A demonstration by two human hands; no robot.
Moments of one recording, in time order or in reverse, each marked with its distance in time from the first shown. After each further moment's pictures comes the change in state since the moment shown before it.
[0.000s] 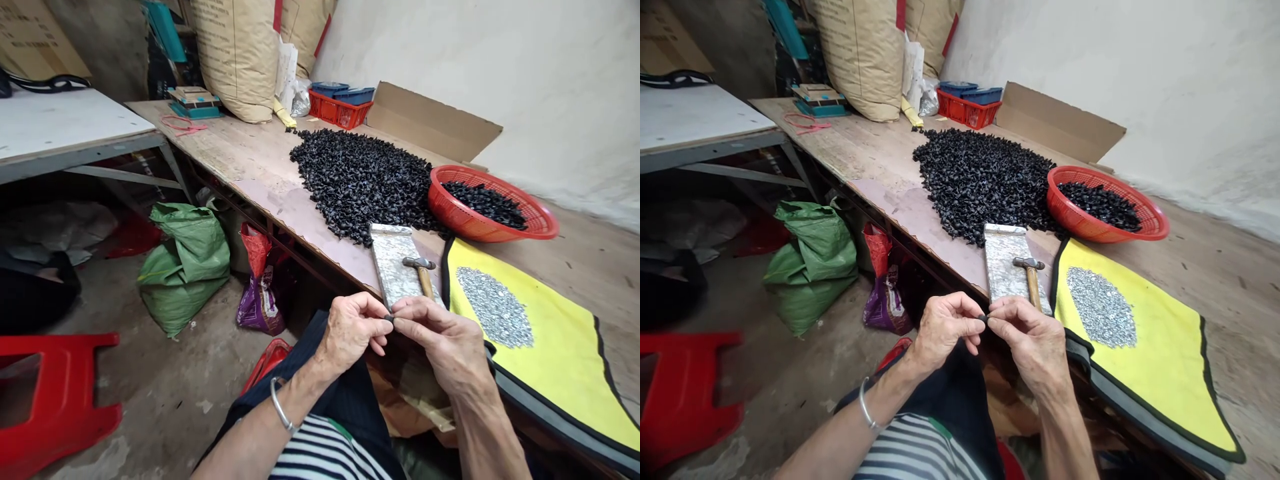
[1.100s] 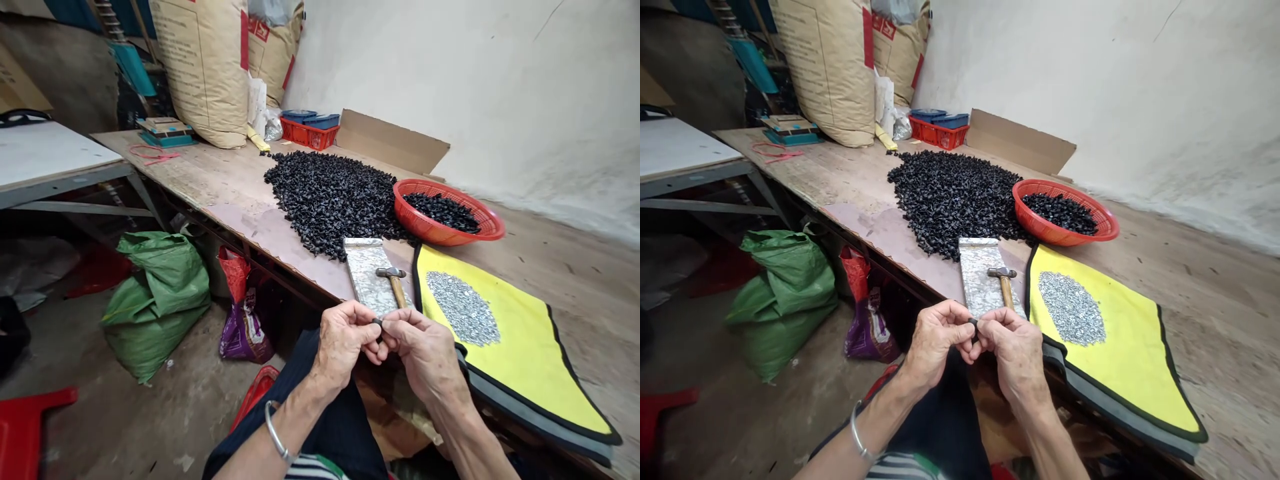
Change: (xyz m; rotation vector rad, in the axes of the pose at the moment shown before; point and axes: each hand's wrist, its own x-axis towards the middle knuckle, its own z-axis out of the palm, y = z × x) left_hand 0.012 0.007 0.027 -0.131 -0.024 -0.015; right_hand 0.004 -0.009 0.007 0.523 0.155 0.342
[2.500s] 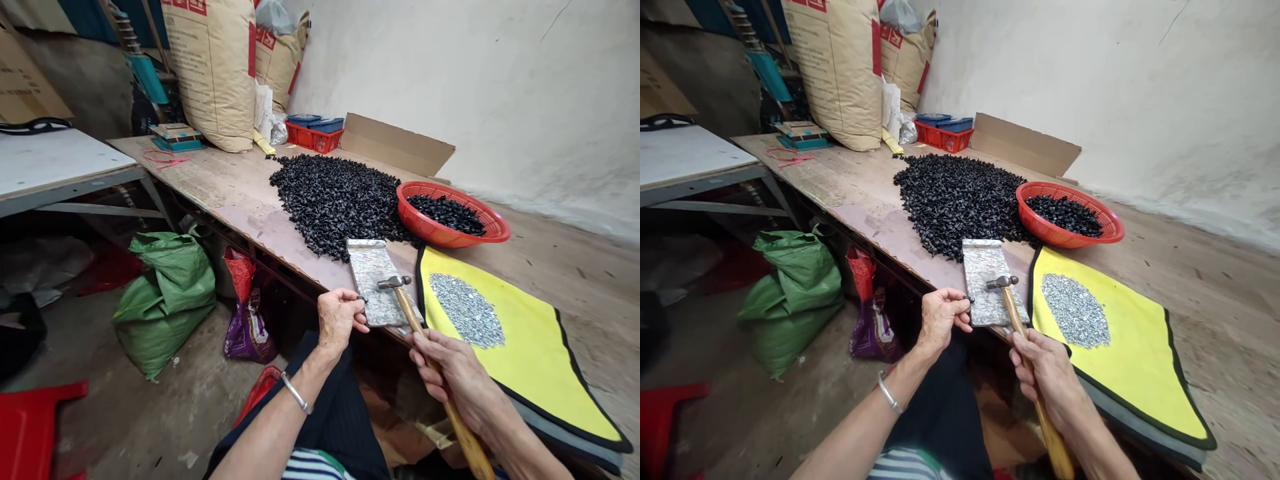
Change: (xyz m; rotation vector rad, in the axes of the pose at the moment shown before) left_hand 0.047 -0.020 -0.016 0.068 0.299 0.074; right_hand 0.000 0.003 -0.059 -0.226 -0.040 0.316
